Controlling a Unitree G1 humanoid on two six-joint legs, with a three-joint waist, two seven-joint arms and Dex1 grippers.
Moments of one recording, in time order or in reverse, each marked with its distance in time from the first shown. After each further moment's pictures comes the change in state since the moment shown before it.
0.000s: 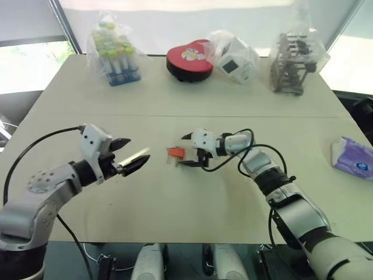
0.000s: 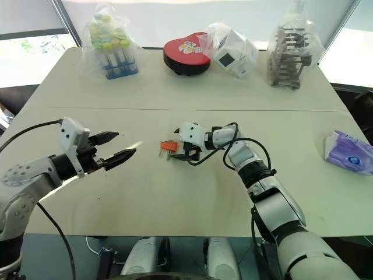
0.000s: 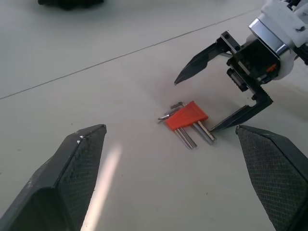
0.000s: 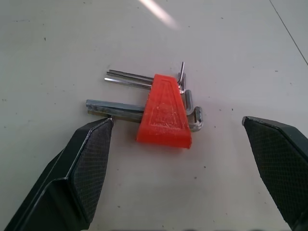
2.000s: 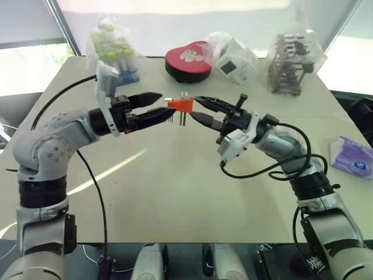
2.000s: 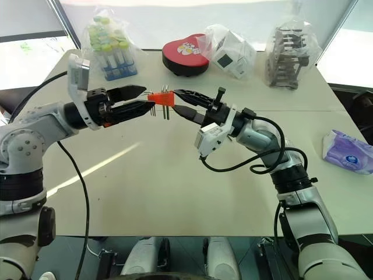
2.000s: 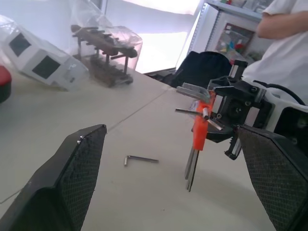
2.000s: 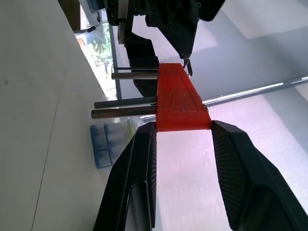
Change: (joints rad) left arm -0.593 -0.080 -0.129 0.350 -0.243 0.142 -0.158; right arm 0.128 -0.218 -0.194 -0.470 -0.318 -0.702 -0.609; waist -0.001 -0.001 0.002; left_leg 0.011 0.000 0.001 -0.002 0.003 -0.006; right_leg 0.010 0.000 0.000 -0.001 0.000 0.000
